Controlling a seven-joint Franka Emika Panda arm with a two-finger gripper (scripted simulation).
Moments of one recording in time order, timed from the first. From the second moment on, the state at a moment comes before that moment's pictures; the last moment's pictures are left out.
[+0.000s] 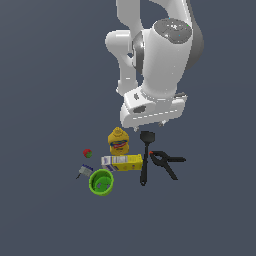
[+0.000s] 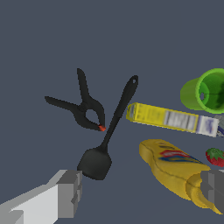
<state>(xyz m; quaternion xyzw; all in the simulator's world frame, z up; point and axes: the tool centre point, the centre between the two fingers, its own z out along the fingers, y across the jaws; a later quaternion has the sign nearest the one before) 0.011 0.075 0.249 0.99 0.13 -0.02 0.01</state>
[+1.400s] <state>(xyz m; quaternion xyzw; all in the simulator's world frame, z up) 0.037 0.177 0.070 0.89 0.46 0.00 0.00</state>
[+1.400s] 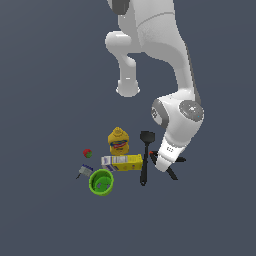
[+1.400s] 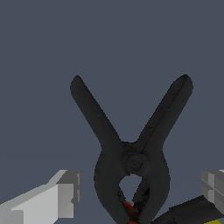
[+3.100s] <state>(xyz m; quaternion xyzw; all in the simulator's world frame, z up) 0.037 0.176 0.024 0.88 0.47 0.00 0.00</state>
